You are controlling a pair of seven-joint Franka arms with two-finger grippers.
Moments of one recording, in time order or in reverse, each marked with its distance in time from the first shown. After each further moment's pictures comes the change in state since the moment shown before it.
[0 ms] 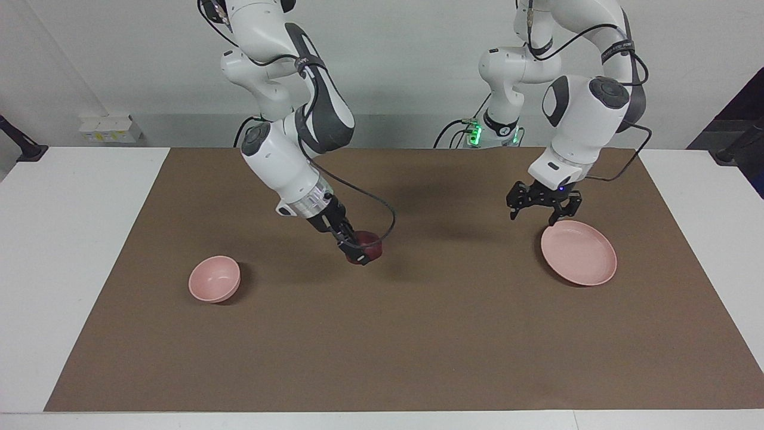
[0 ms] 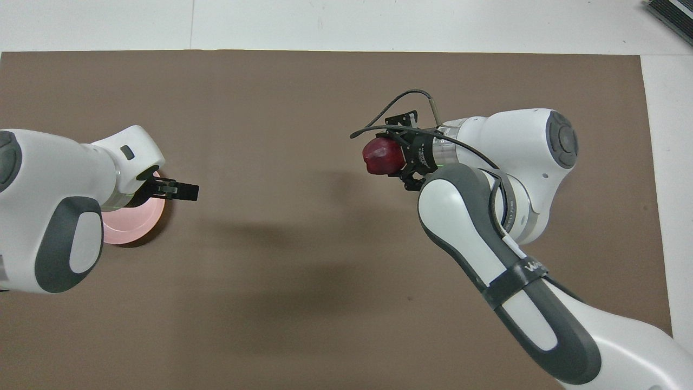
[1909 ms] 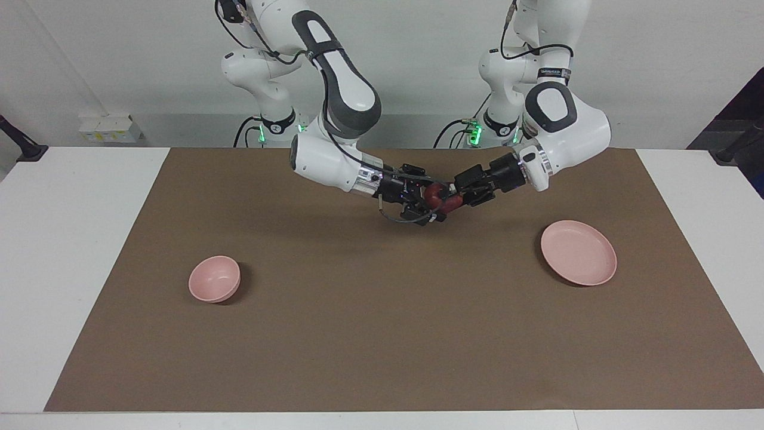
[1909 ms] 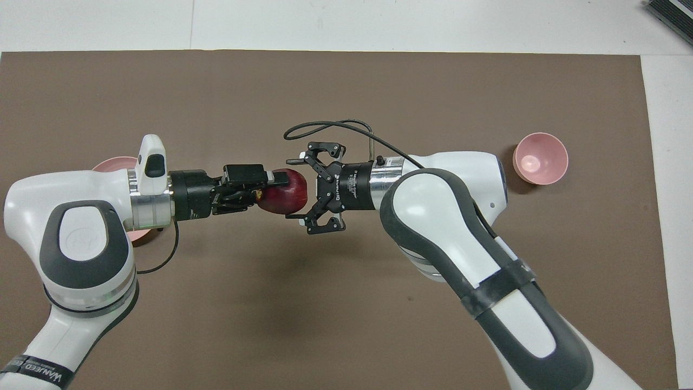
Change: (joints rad) left arm 0.007 0.003 -0.116 -0.092 -1.280 0.002 0.141; right arm 0.177 -0.003 0.023 -0.002 0.881 -0.105 0.005
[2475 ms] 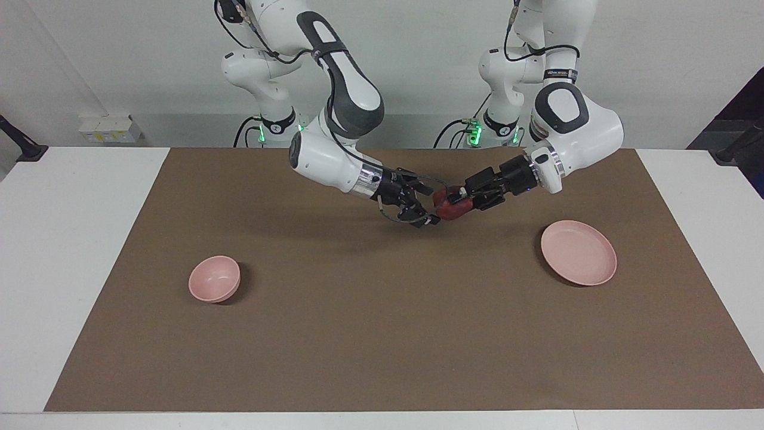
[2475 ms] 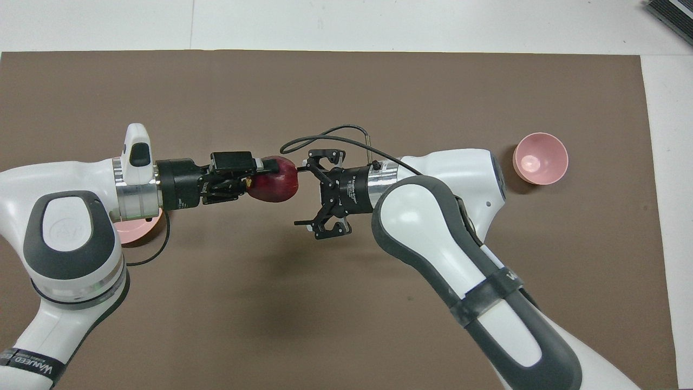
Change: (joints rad) left arm 0.010 0.014 0.025 0.028 0.007 -0.018 0.008; right arm -0.007 0.002 -0.005 -0.009 -0.109 0.003 0.037
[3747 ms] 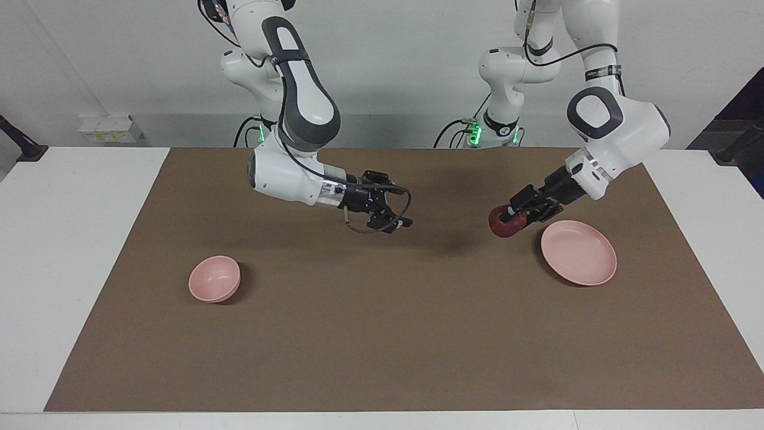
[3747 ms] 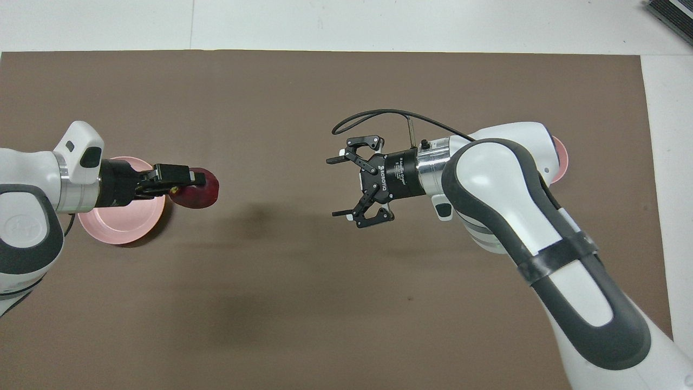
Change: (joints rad) left arm 0.000 0.010 0.152 0.013 0.390 -0.004 0.000; right arm -0.154 -0.008 0.000 0.005 -0.059 -0.243 -0.004
